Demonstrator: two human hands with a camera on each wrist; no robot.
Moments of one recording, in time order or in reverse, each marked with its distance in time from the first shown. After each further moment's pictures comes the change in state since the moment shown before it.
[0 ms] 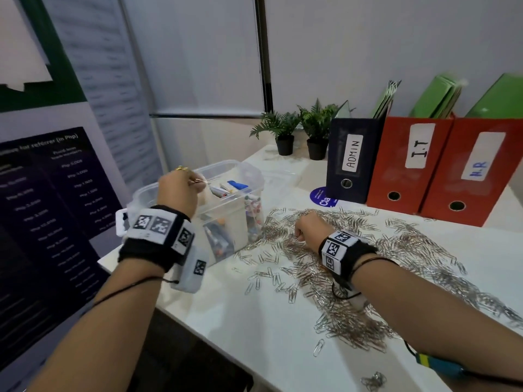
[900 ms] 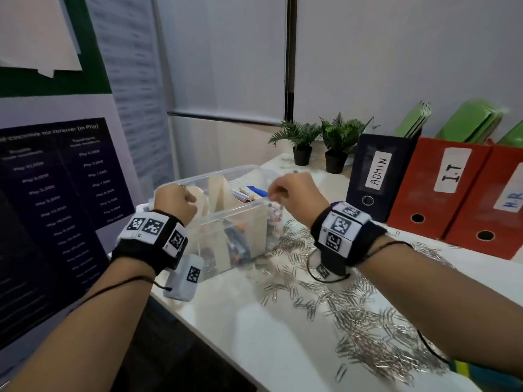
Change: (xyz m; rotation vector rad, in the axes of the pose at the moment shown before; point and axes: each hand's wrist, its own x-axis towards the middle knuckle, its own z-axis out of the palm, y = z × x) left_hand 0.014 -0.068 -0.012 0.167 -0.106 -0.152; right_hand 0.004 -0.093 -0.086 0.318 0.398 -0.317
